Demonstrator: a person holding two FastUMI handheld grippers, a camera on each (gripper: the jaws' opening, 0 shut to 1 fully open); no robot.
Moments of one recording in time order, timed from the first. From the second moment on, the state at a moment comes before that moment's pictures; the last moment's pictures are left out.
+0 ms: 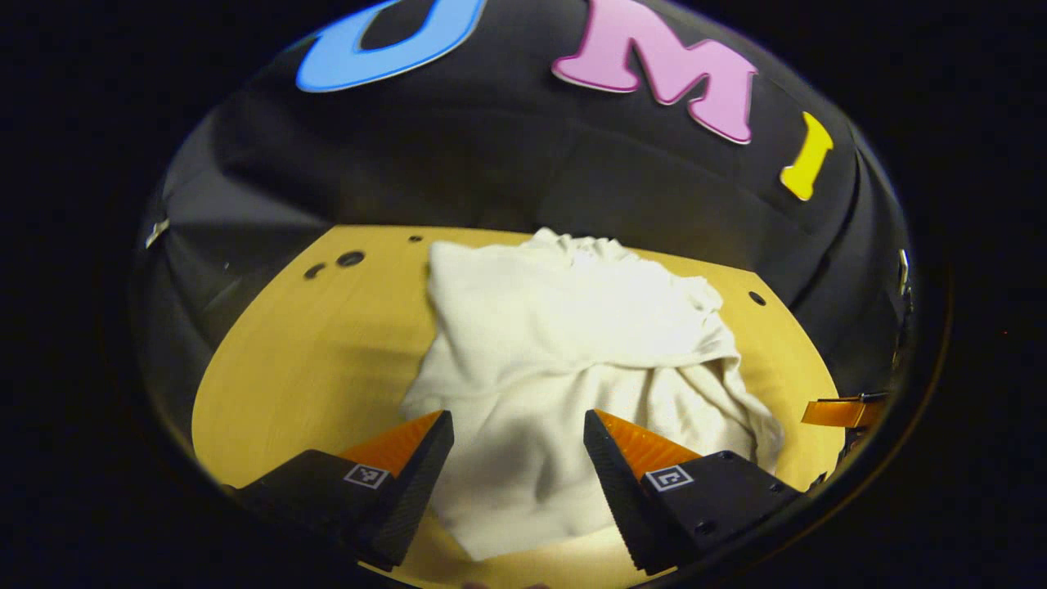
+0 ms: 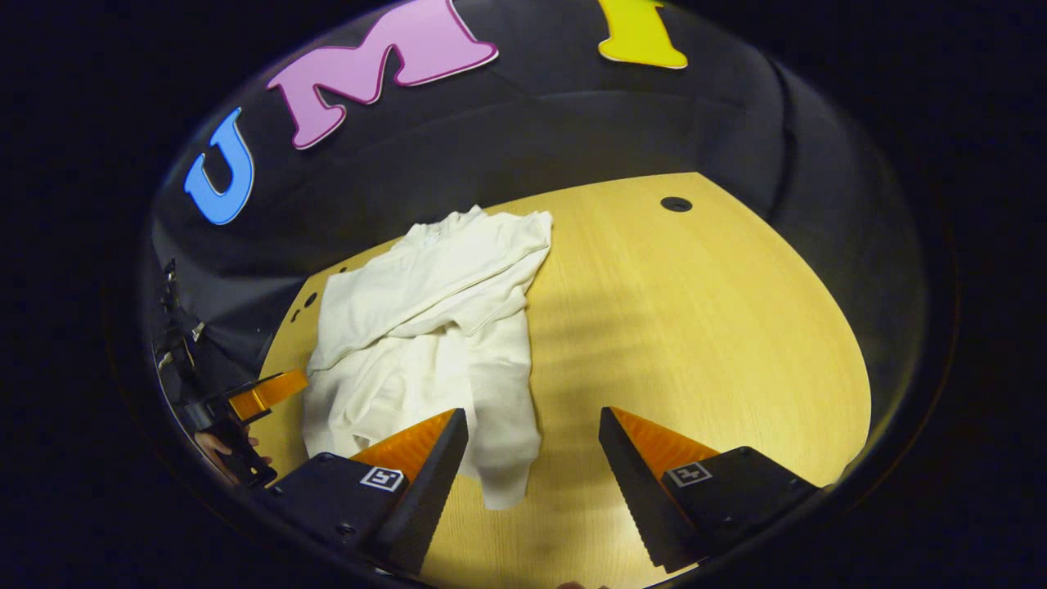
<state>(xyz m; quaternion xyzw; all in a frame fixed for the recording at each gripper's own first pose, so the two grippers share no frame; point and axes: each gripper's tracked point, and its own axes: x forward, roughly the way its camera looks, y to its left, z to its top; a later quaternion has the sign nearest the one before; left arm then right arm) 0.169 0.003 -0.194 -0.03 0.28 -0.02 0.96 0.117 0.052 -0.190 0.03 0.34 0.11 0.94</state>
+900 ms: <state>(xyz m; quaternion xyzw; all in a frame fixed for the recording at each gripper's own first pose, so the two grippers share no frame) 0.129 -0.001 -0.274 0.03 0.34 0.00 0.94 0.123 0.083 -0.265 -0.07 0.37 0.08 0.92</state>
